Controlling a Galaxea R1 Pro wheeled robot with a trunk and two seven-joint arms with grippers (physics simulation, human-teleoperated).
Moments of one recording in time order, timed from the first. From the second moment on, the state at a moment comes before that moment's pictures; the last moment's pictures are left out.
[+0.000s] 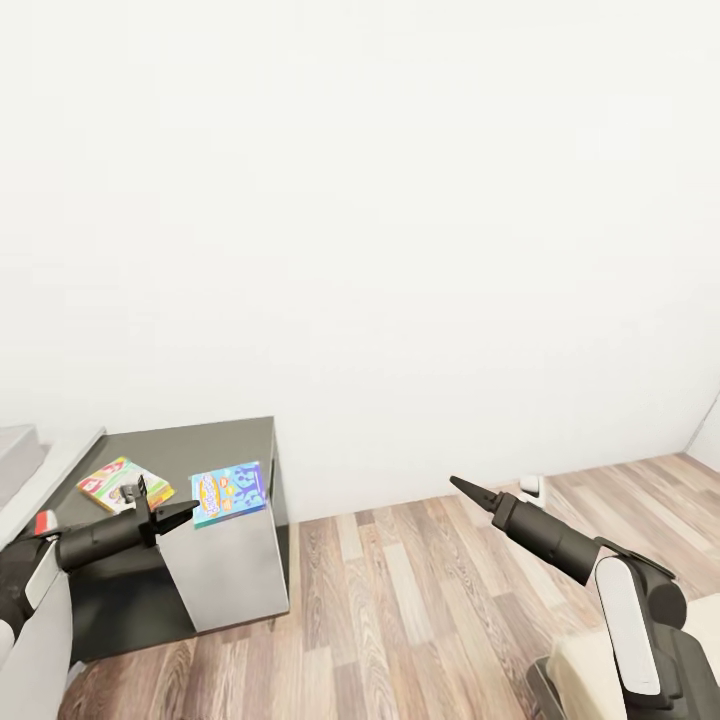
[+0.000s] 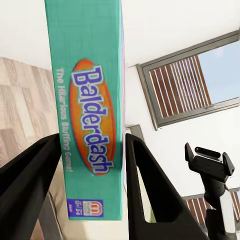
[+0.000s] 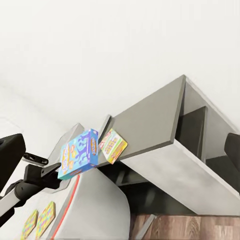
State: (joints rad) left arm -0.70 0.42 0.31 -0.53 0.21 0.88 -1.41; right arm -0.30 0.00 -0.33 -1.59 -0.49 0.93 0.75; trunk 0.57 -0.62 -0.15
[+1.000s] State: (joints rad) left arm -0.70 0.42 0.31 -0.53 0.21 0.88 -1.41; right arm -0.30 0.00 -0.33 -1.59 -0.49 0.93 0.75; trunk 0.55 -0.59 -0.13
